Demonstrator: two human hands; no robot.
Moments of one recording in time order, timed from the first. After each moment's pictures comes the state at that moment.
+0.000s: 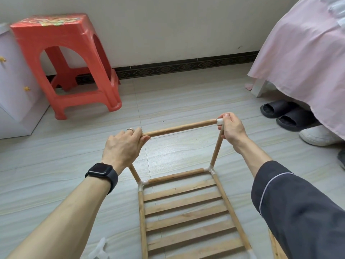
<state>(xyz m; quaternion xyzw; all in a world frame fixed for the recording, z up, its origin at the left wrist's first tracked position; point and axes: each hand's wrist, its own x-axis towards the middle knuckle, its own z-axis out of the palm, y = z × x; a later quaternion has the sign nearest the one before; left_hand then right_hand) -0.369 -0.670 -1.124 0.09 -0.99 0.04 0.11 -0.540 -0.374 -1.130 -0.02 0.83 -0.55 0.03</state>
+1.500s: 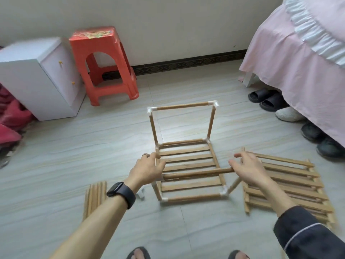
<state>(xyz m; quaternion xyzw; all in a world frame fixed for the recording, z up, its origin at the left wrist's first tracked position) -0.102 -0.539 -1.073 0.20 -0.93 -0.27 -0.11 -0.221 -0.212 -1.084 -0.04 0.95 -0.25 0.16</state>
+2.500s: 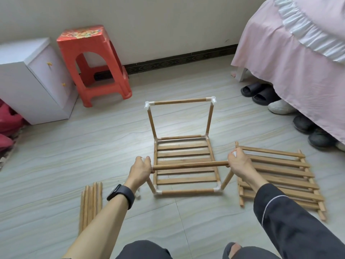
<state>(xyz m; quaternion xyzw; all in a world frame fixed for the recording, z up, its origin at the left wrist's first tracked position) -0.106 -0.531 -1.107 0.34 -0.82 -0.46 -0.04 -0.225 -0.216 -1.099 0.06 0.92 -0.36 0.15</state>
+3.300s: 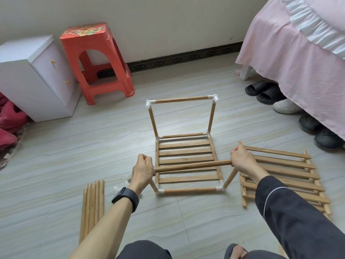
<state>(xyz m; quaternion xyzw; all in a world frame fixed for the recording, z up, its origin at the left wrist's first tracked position) -0.100 -0.519 -1.106 0.35 -0.80 -0.49 0.02 -0.239 -0.223 -1.087 0.05 0.93 -0.31 0.18</state>
